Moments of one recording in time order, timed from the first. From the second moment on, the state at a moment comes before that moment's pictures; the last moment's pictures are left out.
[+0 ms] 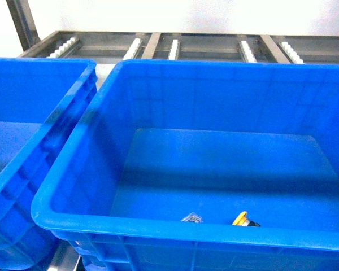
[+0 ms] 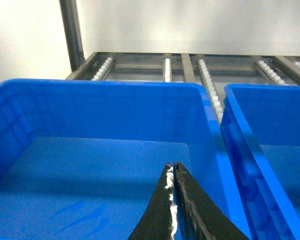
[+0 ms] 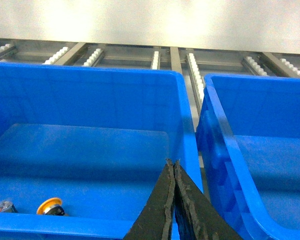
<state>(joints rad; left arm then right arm) 0.01 0.32 0.06 0.26 -0.02 -0.01 0.00 0.00 0.01 0.00 0.00 0.00</state>
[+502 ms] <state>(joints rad) 0.00 0.18 0.01 0.18 0.00 -0.01 0.00 0.00 0.01 0.00 0.00 0.00</state>
